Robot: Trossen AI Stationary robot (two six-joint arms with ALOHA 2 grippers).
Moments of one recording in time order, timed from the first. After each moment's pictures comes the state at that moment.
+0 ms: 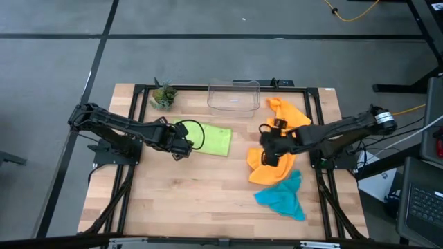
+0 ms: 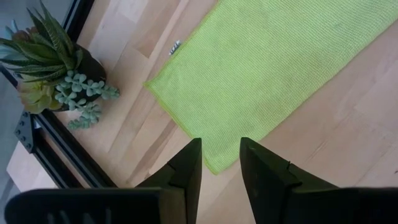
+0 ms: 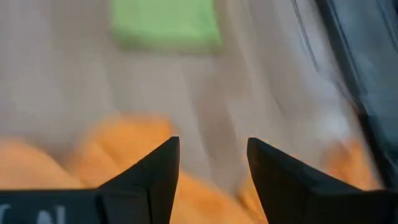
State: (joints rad) left arm -0.17 1.41 1.08 -1.24 -0.51 -0.78; right arm 0.21 1.31 0.96 -0.74 0.47 0.28
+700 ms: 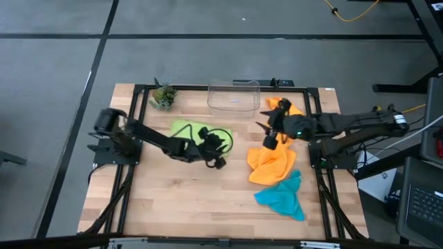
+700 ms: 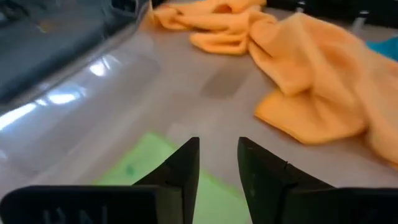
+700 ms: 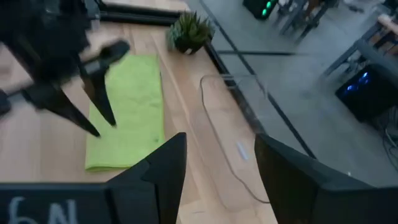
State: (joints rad) left arm -0.16 1.77 0.92 0.24 -0.67 -0.34; right arm 0.13 1.06 0.99 -0.49 0.61 0.00
